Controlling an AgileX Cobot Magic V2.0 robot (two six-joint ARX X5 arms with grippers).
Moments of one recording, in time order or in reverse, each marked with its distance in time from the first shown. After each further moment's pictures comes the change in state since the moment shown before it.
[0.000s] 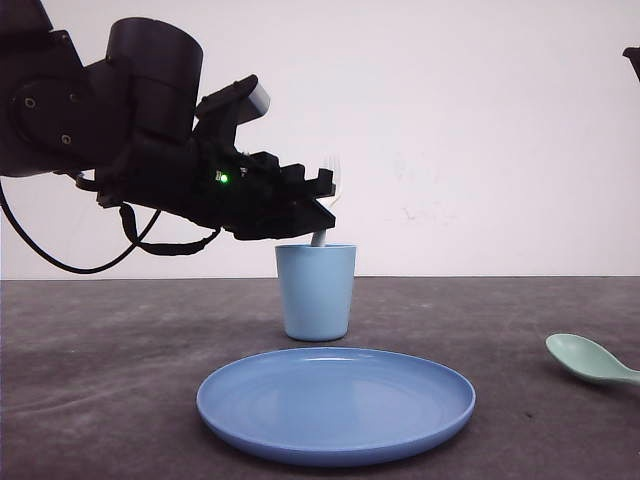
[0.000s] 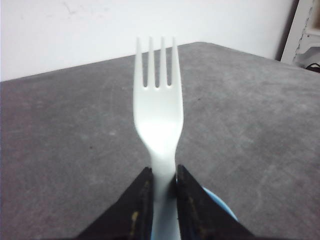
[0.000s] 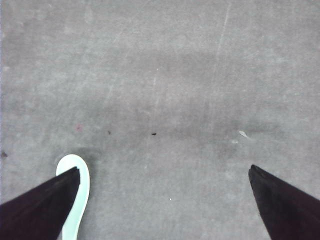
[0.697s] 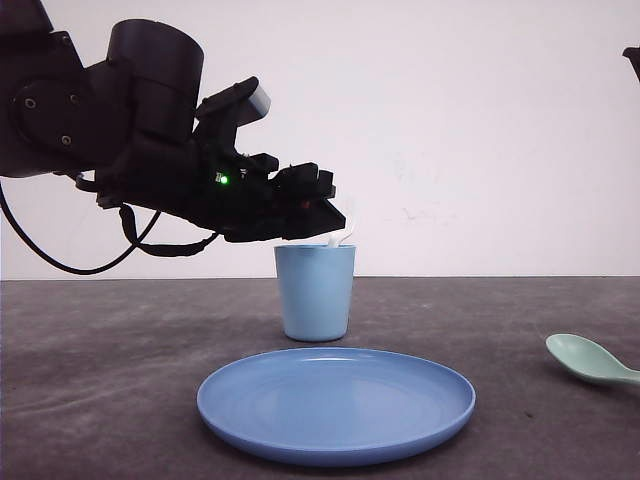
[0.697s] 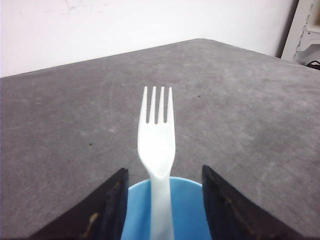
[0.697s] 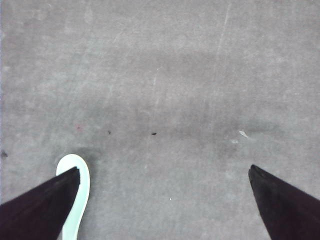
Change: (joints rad) left arm 0.000 -0.006 0.000 -0.001 0.000 -0.002; right arm 0.000 0.000 0.000 0.000 0.000 0.000
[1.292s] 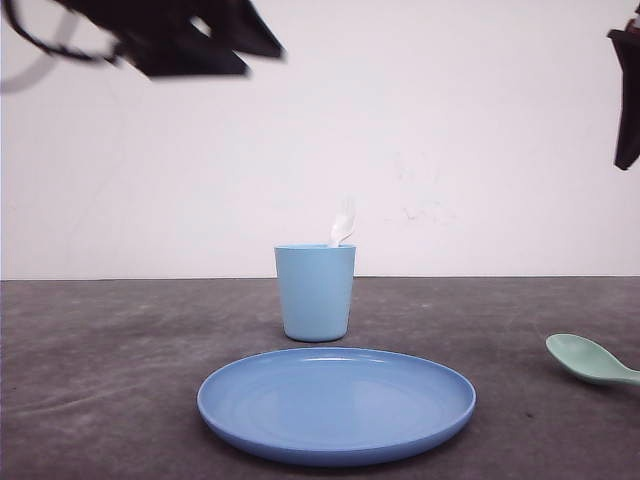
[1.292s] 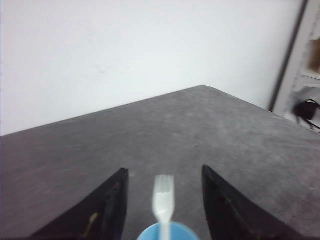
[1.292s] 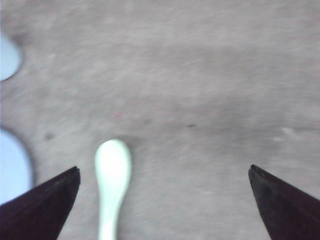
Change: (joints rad) left arm 0.061 -0.639 0.000 -0.585 -0.011 -0.051; right arm 0.043 0.000 0.000 -0.033 -0.137 0.004
